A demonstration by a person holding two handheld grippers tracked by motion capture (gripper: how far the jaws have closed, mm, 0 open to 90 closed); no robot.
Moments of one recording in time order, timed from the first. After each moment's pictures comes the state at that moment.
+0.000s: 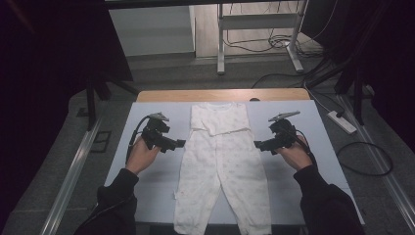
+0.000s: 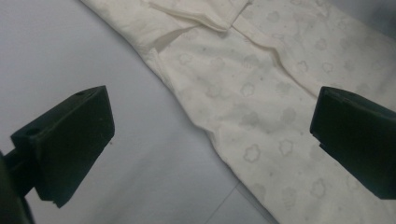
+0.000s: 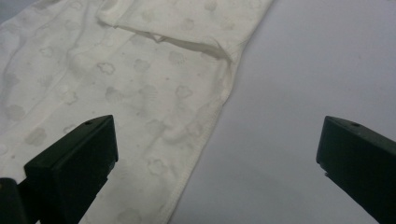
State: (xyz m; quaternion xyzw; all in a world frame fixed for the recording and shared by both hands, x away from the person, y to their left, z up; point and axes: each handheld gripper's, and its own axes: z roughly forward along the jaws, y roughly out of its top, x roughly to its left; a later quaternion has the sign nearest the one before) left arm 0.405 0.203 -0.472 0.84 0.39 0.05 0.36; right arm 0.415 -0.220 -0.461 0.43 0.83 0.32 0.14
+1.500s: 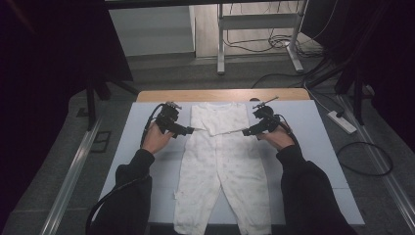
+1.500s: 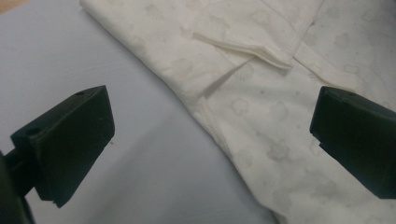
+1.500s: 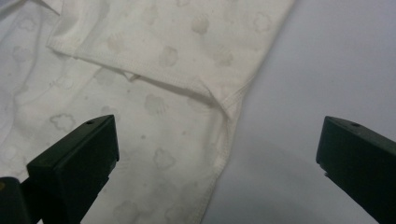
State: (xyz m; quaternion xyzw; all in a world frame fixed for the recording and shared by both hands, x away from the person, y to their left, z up) left arm 0.475 0.181 -0.488 0.85 0.40 0.07 0.33; right arm 0.486 -0.183 -0.480 0.45 0.85 0.27 0.11
